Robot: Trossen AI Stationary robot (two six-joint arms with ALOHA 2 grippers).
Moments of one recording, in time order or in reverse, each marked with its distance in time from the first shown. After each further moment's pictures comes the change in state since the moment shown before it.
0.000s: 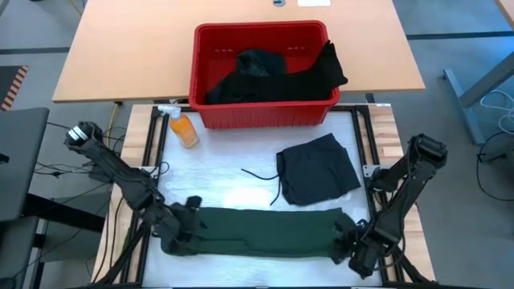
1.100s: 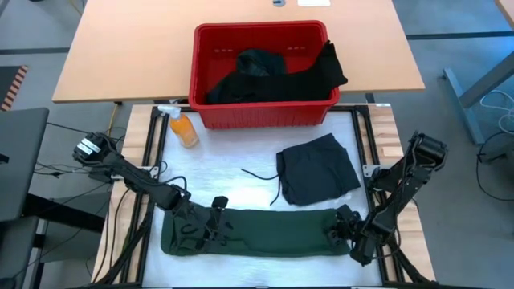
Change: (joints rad) left arm 0.218 0.251 0.001 0.361 0.176 0.209; right arm 0.005 0.002 -0.377 0.389 0.262 0.045
